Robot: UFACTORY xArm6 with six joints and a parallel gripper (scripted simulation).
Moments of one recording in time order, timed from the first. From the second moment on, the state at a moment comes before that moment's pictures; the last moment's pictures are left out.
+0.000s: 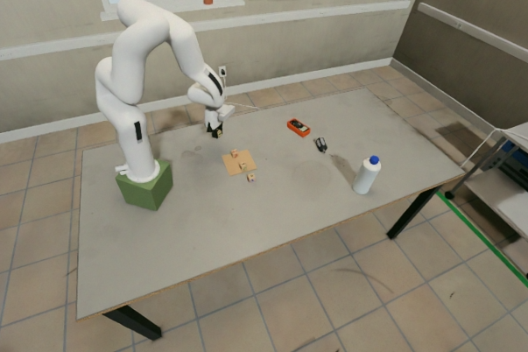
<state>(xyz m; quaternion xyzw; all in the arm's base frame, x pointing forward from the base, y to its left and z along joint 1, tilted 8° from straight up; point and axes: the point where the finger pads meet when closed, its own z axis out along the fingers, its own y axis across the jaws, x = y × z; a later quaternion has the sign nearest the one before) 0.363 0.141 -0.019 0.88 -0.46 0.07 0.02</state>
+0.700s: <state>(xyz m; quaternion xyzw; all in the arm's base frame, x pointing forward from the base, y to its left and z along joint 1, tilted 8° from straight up) 0.413 0.029 0.001 0.74 -0.67 0.07 0.00</state>
